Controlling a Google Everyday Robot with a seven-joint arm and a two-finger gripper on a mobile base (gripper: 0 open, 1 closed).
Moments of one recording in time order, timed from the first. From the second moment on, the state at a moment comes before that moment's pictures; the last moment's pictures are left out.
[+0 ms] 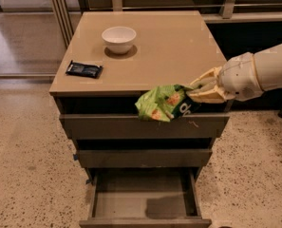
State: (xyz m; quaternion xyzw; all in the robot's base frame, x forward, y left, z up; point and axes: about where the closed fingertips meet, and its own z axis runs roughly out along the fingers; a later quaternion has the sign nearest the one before) arm 0.523 -0.145 0.875 -0.60 0.67 0.19 0.40
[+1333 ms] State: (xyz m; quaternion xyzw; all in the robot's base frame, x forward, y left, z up) arm 0.432 -0.167 0.664 -0.56 0.72 0.26 0.31
